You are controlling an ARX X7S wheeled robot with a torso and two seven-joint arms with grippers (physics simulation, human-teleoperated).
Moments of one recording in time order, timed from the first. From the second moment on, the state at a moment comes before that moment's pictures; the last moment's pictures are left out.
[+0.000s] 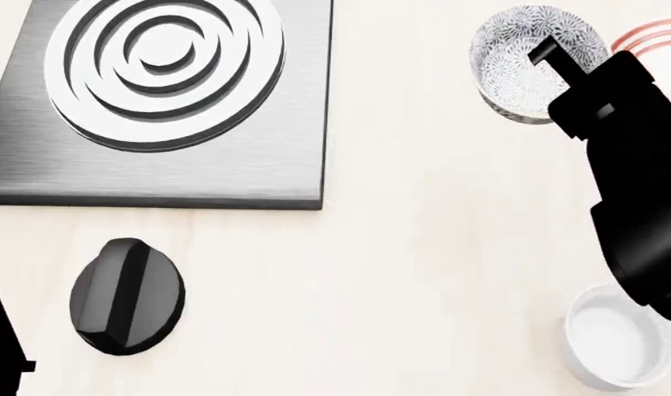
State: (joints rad) left arm -0.54 -1.04 0.84 0.93 -0.53 -0.04 -1.14; right arm 0.98 0.28 0.28 0.05 1.15 0.91 0.74
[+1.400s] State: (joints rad) left arm -0.53 -1.02 0.85 0.91 -0.52 -0.04 -1.13; right arm 1.24 0.38 0.24 0.48 0.99 0.75 0.64
